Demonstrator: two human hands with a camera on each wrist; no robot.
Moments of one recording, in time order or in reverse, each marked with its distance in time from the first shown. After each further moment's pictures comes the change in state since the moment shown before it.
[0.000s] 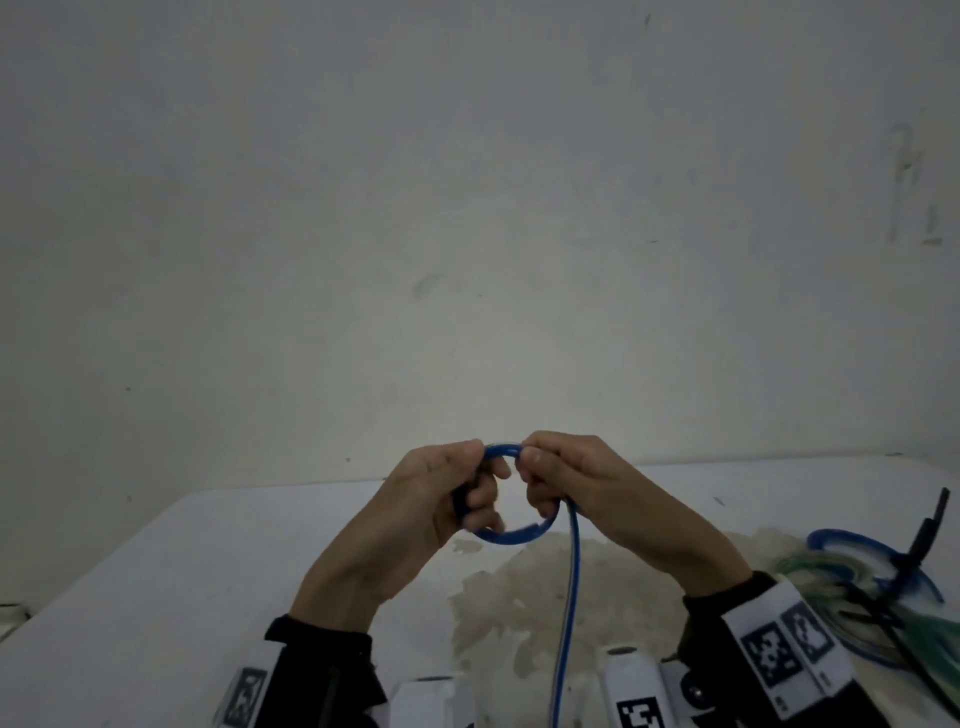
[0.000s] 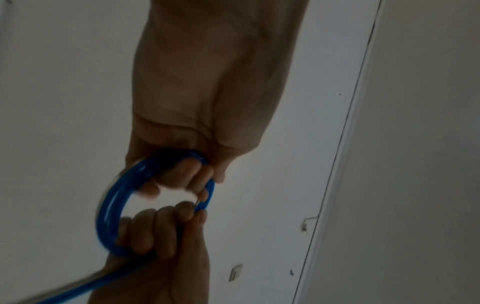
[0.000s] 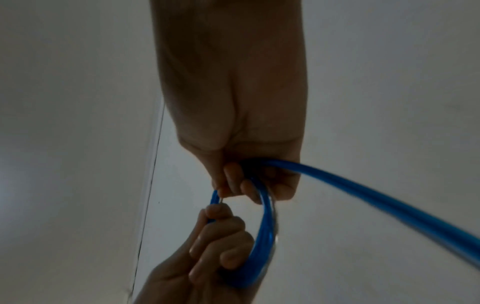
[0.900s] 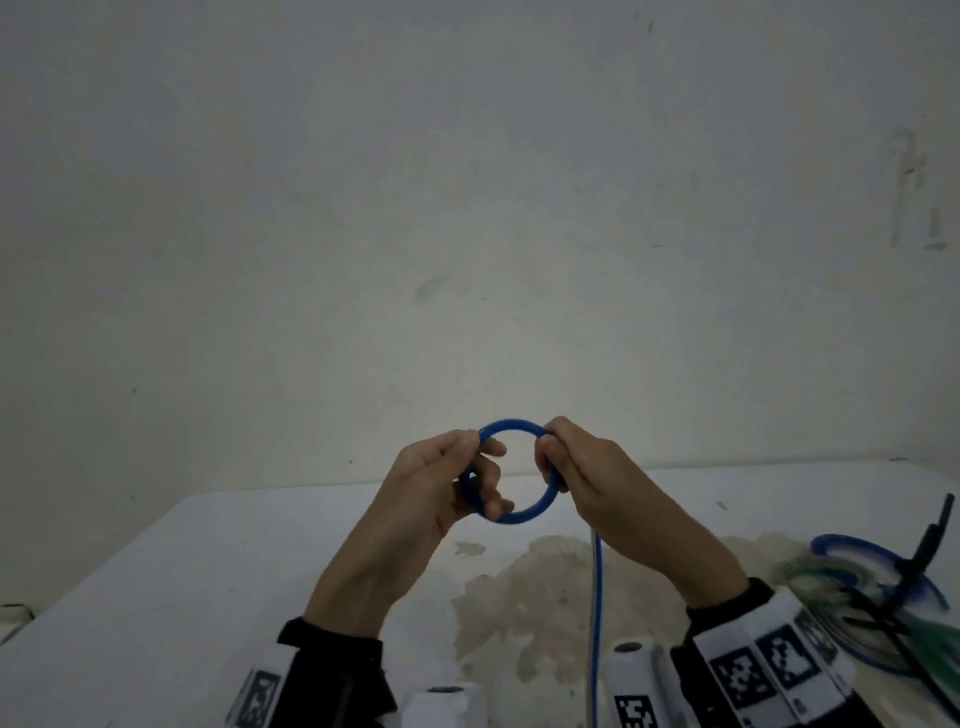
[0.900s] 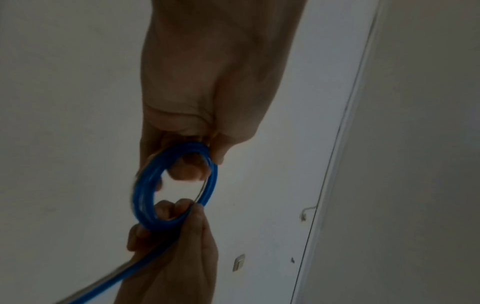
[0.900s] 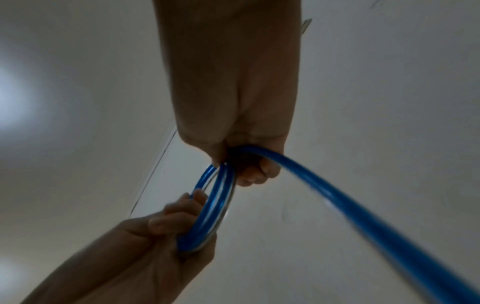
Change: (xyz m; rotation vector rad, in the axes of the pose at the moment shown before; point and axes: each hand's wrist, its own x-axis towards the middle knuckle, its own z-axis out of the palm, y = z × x) left_hand 0.003 0.000 0.004 -0.059 0.158 0.046; right_hand 0.005 0.010 -0.001 -0.412 0.147 -0.028
